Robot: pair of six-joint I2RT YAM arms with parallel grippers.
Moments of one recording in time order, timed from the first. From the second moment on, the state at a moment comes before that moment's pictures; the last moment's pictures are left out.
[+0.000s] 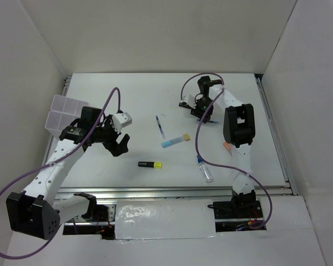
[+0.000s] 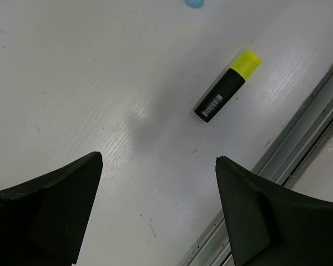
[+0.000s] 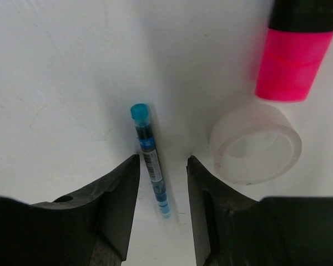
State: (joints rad) left arm -0.21 1.13 0.97 -0.76 0.50 0.50; right arm 0.20 2.34 1.98 -1.05 -0.14 -1.05
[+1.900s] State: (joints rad) left arm -1.06 1.11 0.76 -0.17 0.31 1.27; right arm 0.42 2.01 1.61 -1.16 -1.17 0.01
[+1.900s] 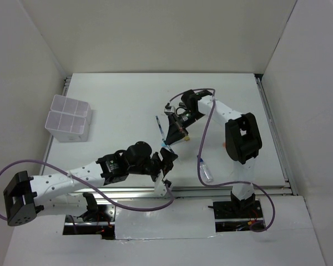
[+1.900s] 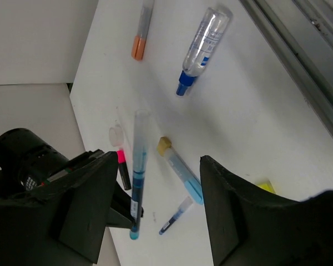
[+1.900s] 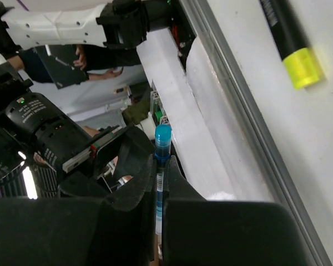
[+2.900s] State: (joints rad) left arm -1.09 1.20 0.92 -0.21 0.21 1.02; right arm 0.45 2.01 1.61 -1.10 -1.17 0.19
